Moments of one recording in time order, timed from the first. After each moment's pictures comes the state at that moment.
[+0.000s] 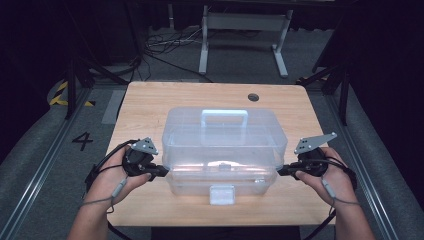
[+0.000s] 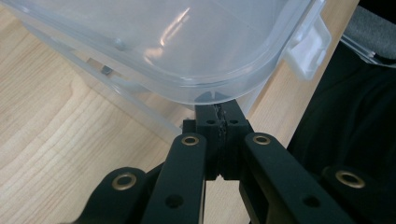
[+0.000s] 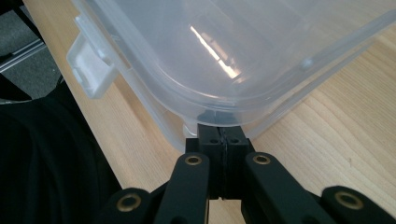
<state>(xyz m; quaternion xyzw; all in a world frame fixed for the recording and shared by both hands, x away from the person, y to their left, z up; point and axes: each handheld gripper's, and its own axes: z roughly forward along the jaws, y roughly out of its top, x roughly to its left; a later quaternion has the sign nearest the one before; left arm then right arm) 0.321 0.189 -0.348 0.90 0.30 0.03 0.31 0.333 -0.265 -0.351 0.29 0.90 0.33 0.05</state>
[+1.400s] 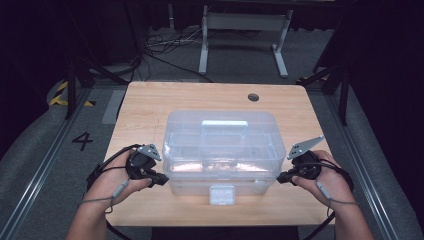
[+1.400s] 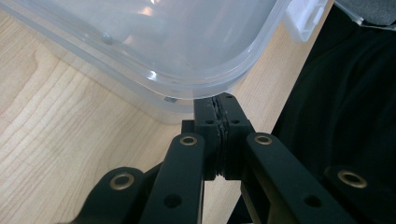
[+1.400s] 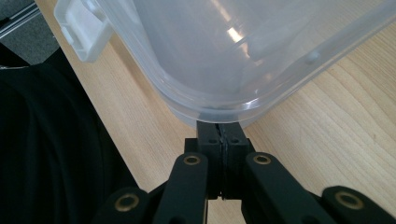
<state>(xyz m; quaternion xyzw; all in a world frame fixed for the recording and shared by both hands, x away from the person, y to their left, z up) 0.322 0.187 -0.360 0.92 0.29 -0.02 0.27 0.335 -0.259 -0.366 0.29 0.92 0.27 0.02</state>
